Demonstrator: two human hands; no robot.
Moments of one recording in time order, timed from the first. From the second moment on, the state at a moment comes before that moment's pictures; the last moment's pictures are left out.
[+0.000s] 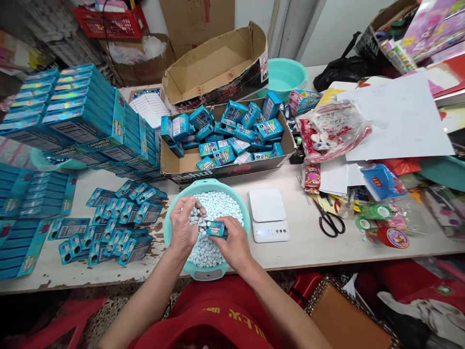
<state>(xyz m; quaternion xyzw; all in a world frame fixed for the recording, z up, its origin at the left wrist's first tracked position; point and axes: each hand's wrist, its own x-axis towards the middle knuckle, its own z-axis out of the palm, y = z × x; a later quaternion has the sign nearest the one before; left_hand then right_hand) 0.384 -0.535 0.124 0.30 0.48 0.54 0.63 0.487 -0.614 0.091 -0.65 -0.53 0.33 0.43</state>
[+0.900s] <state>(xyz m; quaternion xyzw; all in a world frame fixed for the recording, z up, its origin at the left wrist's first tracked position) 0.388 -0.528 0.132 0.31 0.46 0.52 0.65 0.506 -0.611 0.088 -0.65 -0.43 0.39 0.49</state>
